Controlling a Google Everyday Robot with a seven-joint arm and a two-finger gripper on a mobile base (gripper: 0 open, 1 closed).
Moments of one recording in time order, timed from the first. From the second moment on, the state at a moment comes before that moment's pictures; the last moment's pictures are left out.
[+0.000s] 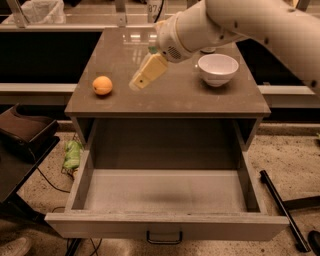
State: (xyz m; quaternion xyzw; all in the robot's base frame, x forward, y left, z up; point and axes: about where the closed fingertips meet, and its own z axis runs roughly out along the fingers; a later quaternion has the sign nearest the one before) arm 0.643 0.028 0.955 -0.58 0.67 0.12 0.45
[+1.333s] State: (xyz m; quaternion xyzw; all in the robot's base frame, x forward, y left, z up) arm 0.689 0.172 0.868 -0.57 0.62 0.27 0.47
